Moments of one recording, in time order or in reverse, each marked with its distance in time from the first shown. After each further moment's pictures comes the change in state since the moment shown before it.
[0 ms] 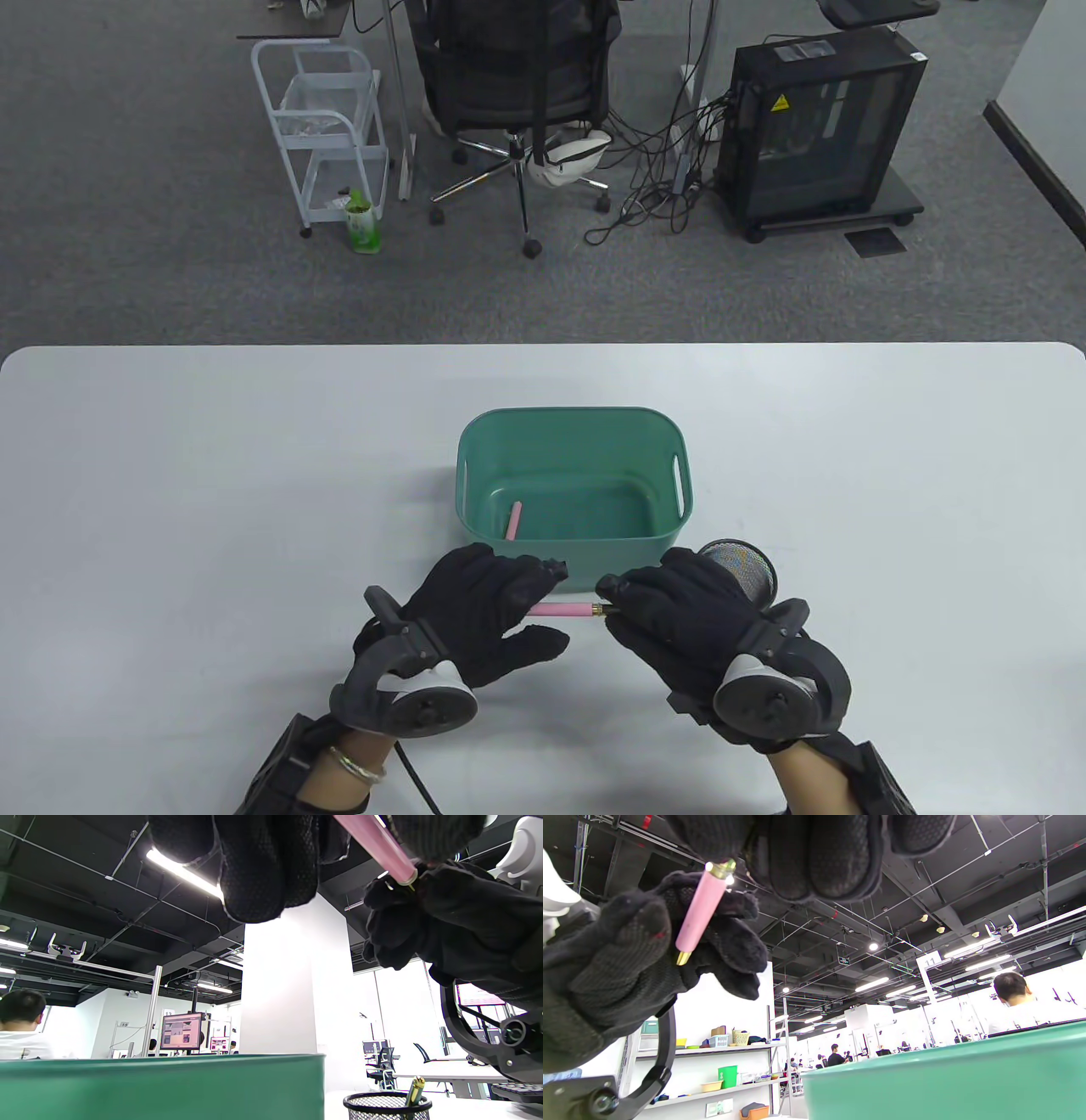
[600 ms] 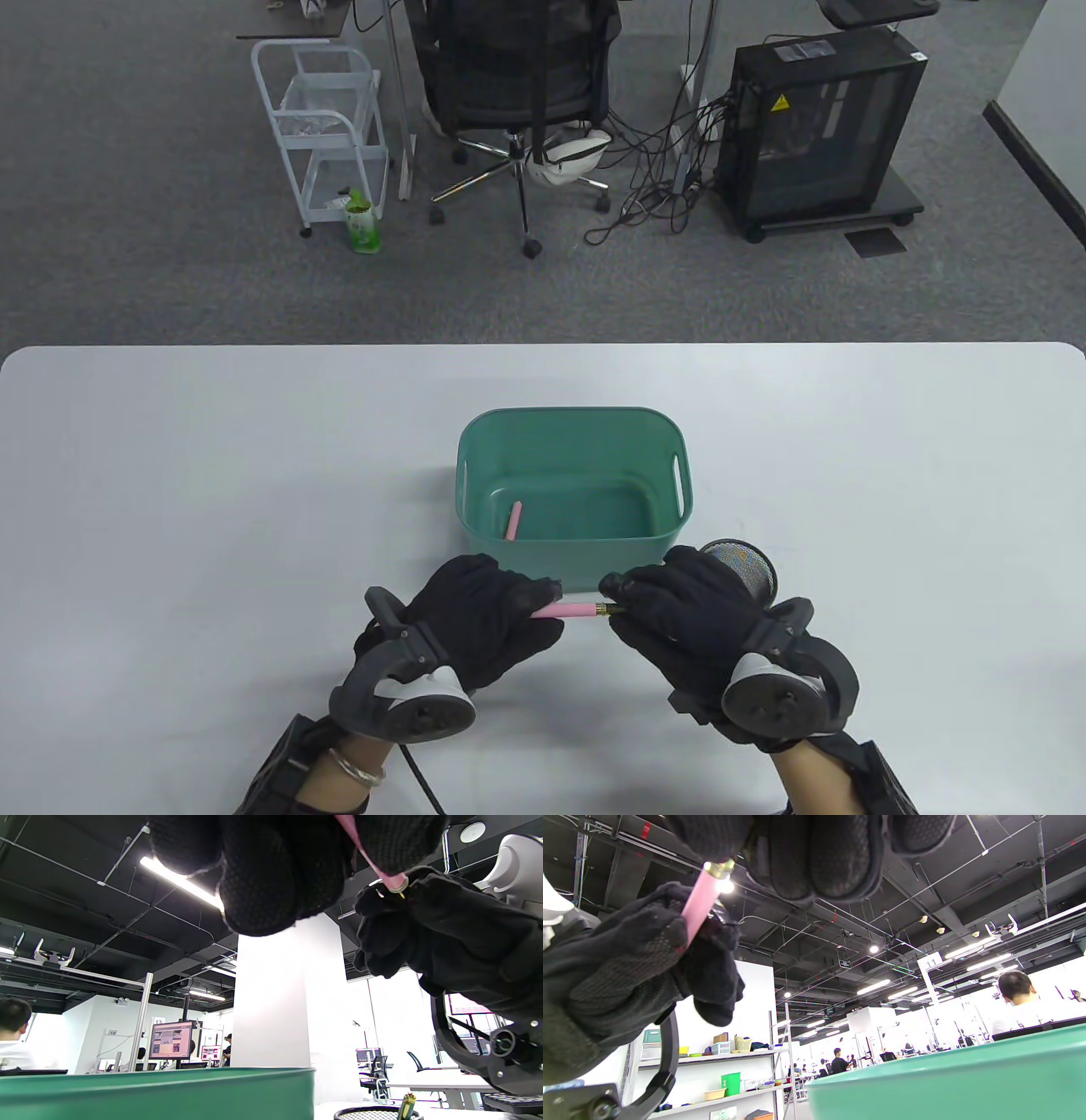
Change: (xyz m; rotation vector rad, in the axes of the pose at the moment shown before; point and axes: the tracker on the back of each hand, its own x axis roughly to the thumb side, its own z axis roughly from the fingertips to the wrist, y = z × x) left_hand 0.002 0.003 0.000 0.024 -0.027 0.023; right_hand -0.003 -0.002 0.001 -0.010 0.003 -0.022
